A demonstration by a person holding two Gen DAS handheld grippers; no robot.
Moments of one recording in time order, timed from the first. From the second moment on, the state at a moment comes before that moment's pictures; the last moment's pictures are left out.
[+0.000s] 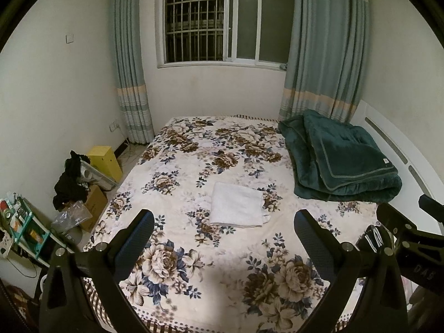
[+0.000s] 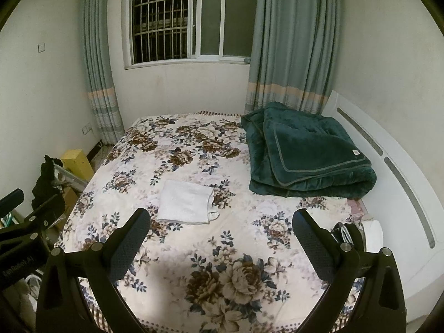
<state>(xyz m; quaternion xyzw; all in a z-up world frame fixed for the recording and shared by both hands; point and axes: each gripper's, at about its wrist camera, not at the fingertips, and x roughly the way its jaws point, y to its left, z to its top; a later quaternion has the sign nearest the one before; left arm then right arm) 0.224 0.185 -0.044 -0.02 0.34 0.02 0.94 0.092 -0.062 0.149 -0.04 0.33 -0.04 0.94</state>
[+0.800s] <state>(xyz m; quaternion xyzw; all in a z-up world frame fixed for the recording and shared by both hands) 0.222 0.185 -0.037 -0.03 0.33 0.01 0.94 0.085 -0.063 0.150 -0.04 0.33 -0.04 0.94</state>
